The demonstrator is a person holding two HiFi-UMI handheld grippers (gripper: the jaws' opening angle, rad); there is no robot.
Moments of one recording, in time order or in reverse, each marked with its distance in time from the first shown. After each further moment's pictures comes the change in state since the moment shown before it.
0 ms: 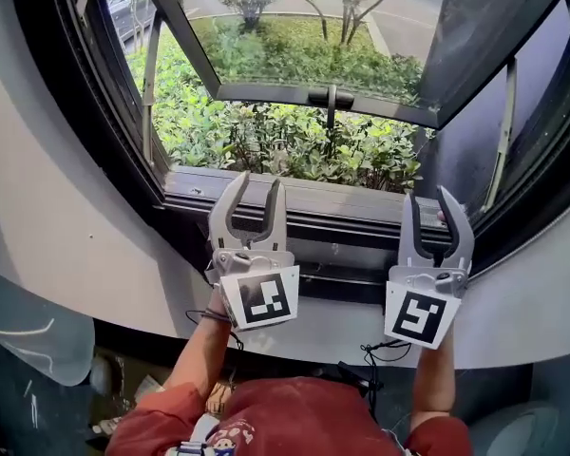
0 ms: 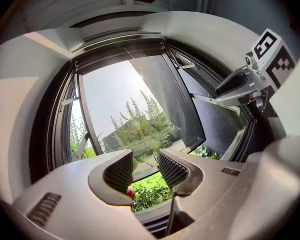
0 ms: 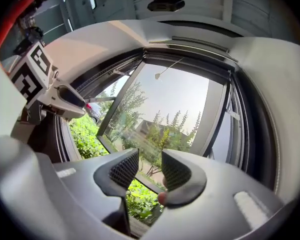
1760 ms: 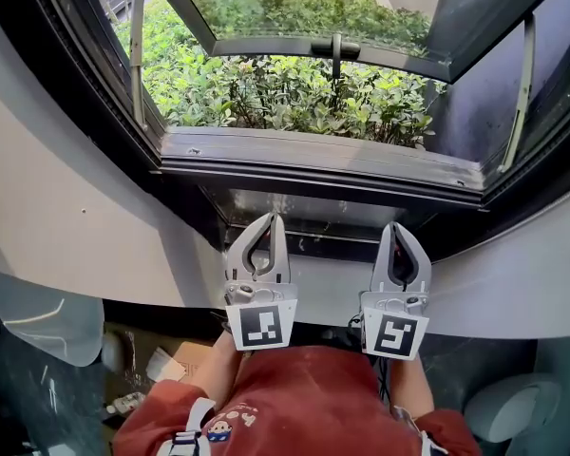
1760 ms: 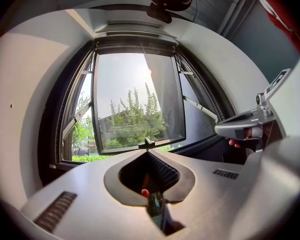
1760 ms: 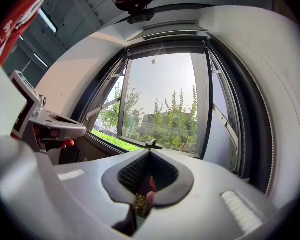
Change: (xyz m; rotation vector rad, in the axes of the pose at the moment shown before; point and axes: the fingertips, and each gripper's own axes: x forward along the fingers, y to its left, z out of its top) left arm -0.085 -0.052 -0.077 -0.260 0.062 -0.113; right arm -0.078 0.098 -0.062 0.398 0.060 0.063
